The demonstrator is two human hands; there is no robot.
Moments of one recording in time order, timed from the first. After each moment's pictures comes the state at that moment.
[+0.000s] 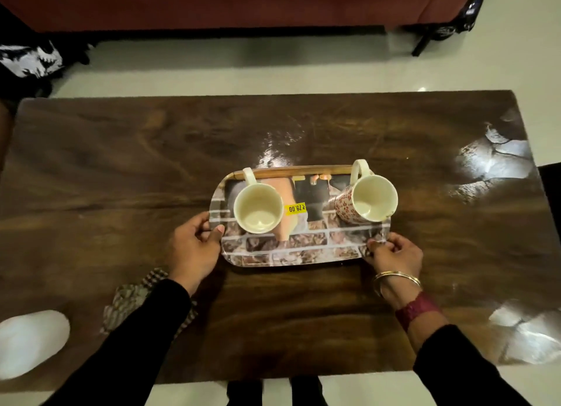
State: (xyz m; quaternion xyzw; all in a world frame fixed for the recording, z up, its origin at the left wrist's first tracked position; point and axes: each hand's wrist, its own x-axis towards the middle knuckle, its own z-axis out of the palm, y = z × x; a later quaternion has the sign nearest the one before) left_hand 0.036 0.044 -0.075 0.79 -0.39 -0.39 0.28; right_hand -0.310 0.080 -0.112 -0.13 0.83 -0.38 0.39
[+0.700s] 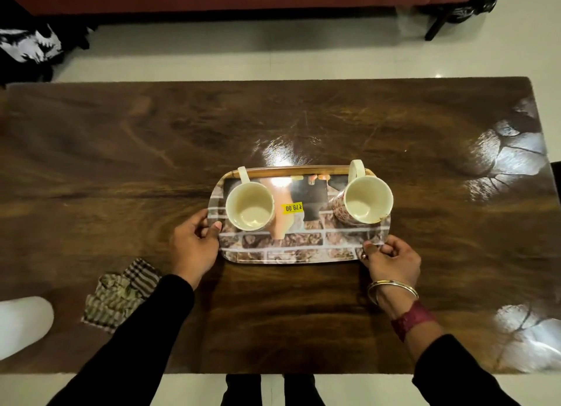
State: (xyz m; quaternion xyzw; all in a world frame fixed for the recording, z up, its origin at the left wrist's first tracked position) left_hand 0.000 0.051 -0.108 0.82 -0.35 -0.37 0.28; right_hand -0.341 0.098 -0.137 -0.19 0.84 -0.35 0.36
